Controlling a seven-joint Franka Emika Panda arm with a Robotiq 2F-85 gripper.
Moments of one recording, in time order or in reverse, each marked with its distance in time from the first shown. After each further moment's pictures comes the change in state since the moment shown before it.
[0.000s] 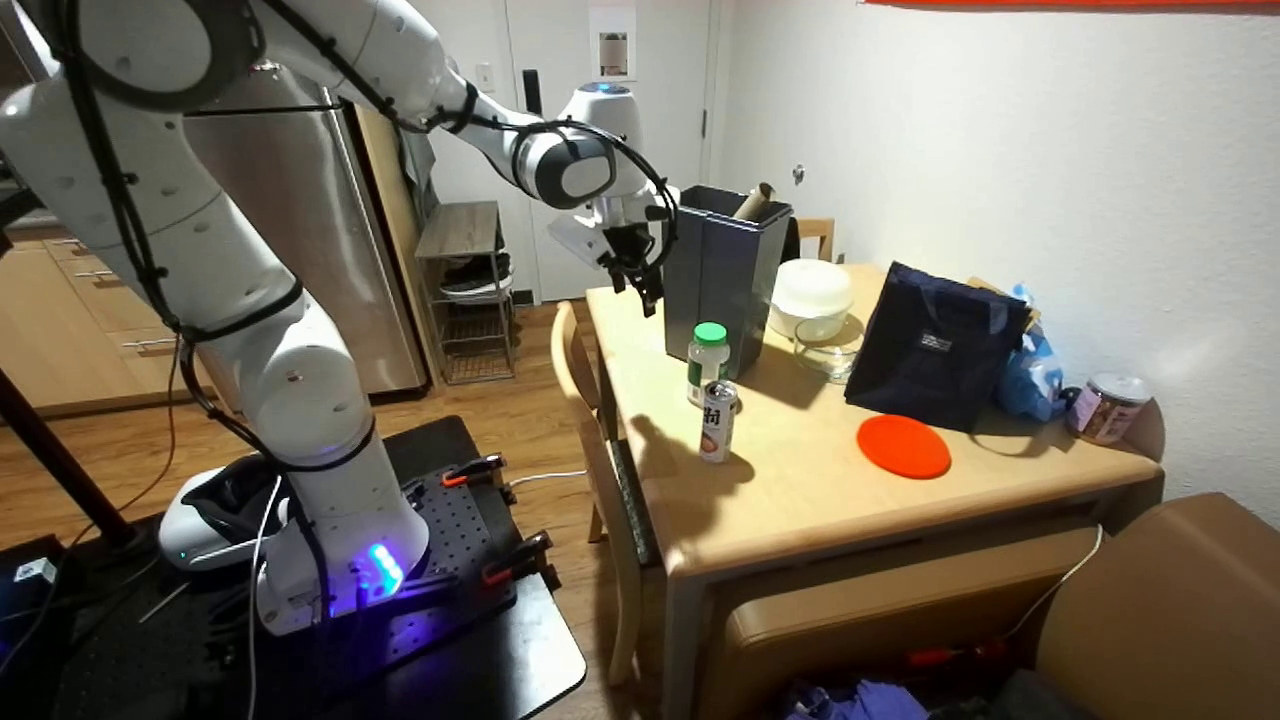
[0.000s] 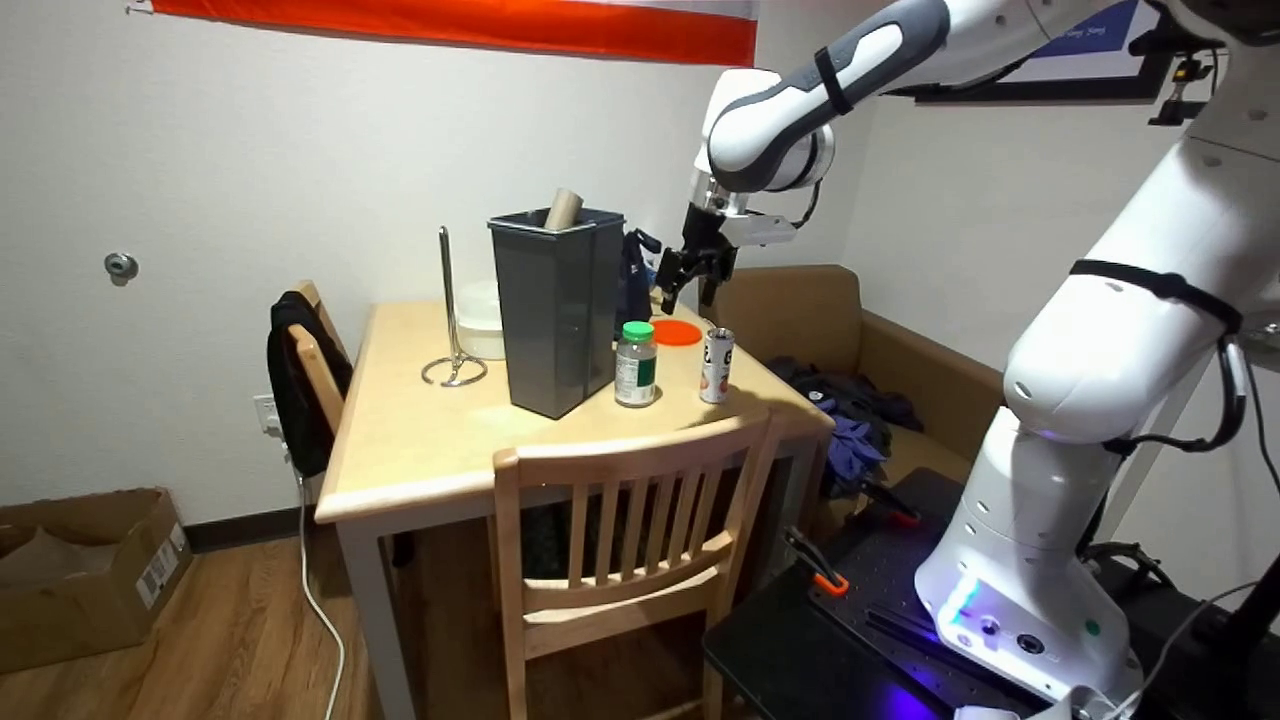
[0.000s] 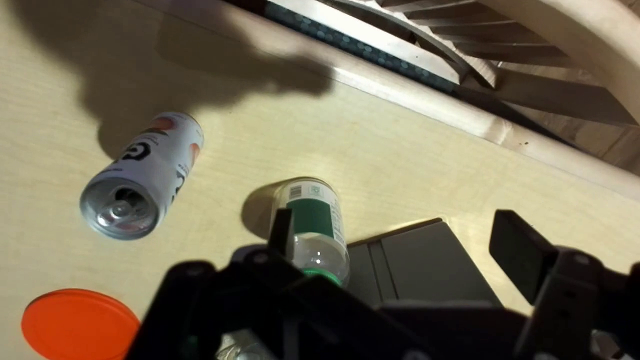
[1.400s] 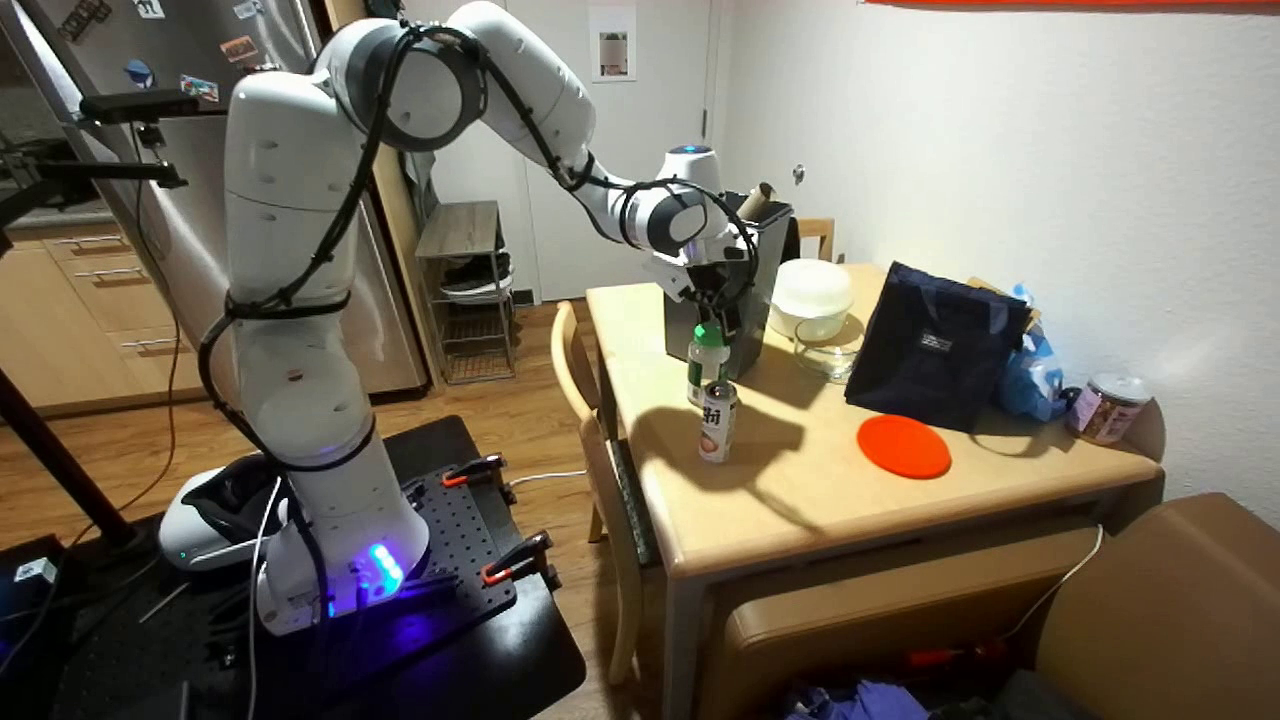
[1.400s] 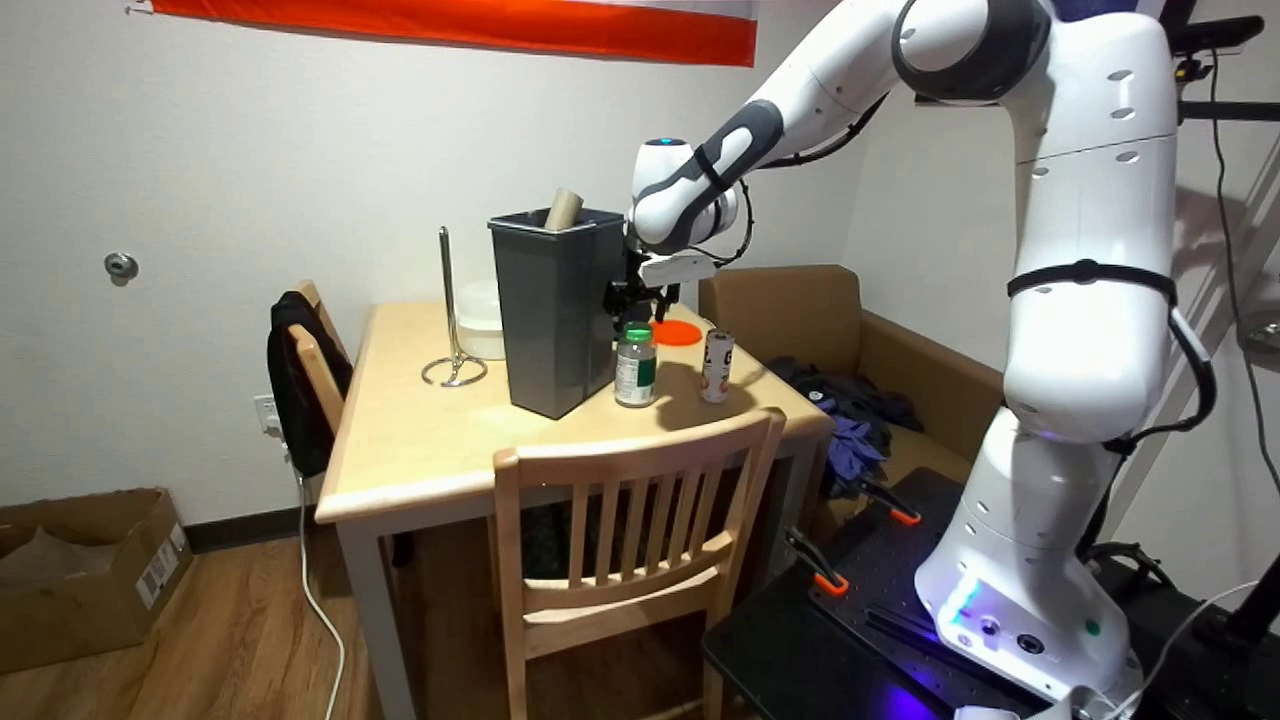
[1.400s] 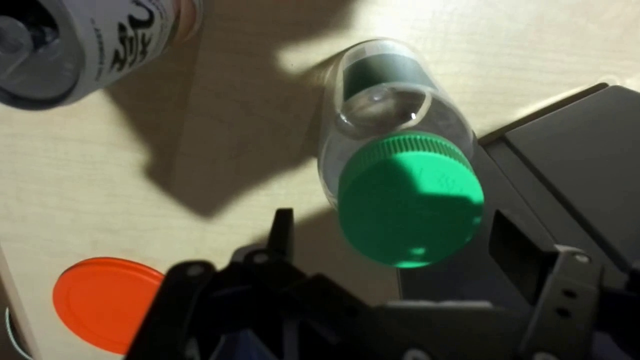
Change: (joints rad) arm 0.003 0.556 -0.063 0.430 -0.197 0.149 0.289
